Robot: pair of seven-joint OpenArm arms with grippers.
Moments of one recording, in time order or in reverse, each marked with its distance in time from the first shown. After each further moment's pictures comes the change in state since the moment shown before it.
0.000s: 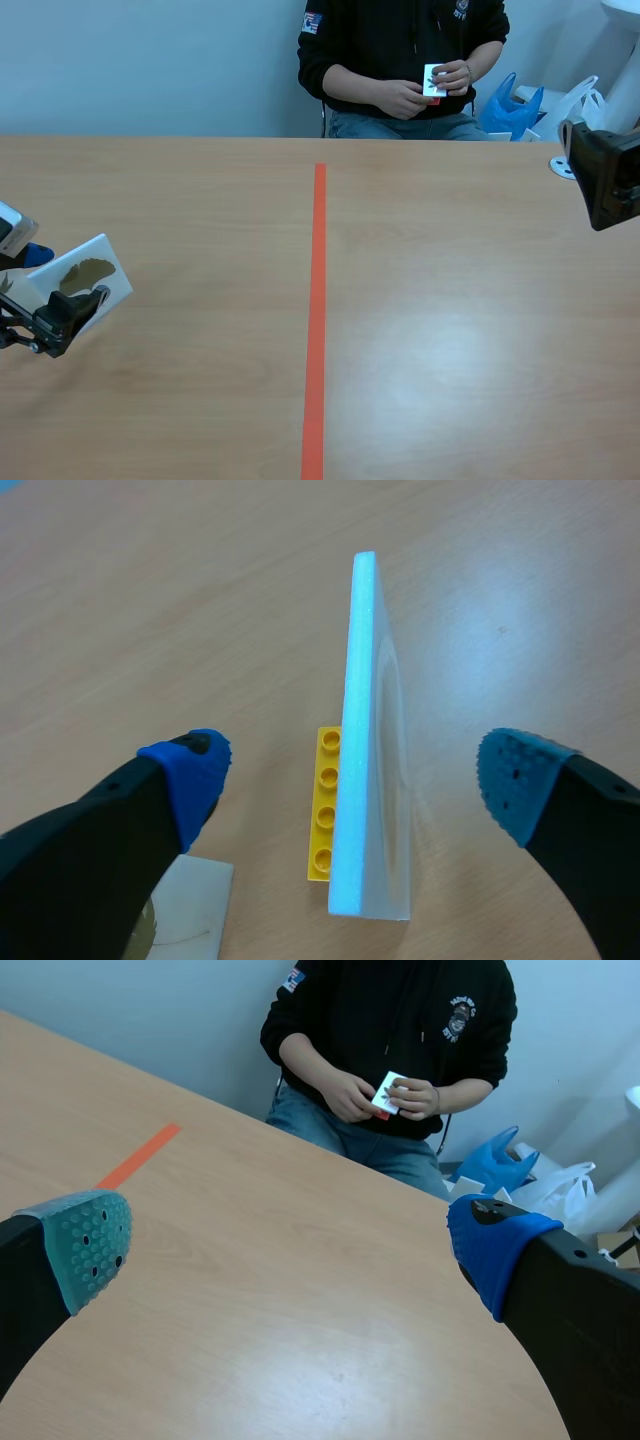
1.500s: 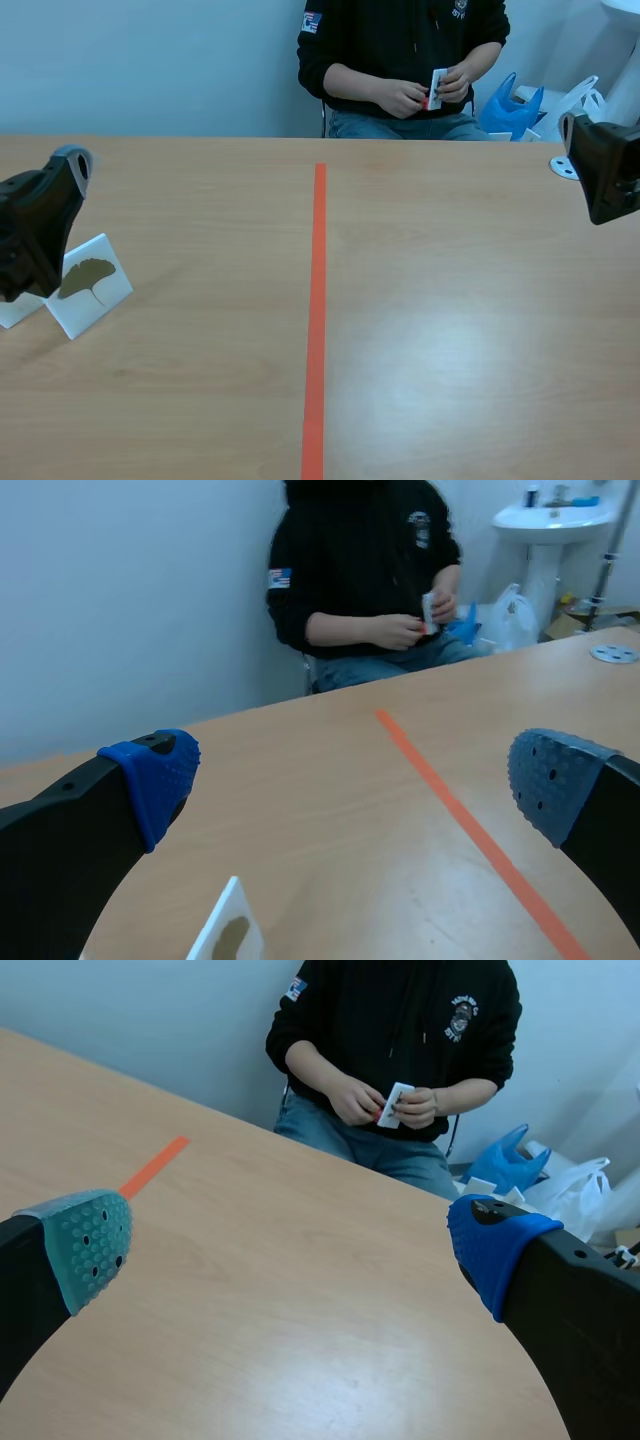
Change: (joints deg) left arm 42.0 18.1 -25.1 66.3 -12.5 7.3 6.1; right arm 0.0 0.0 0.0 0.0 2.8 0.0 0.0
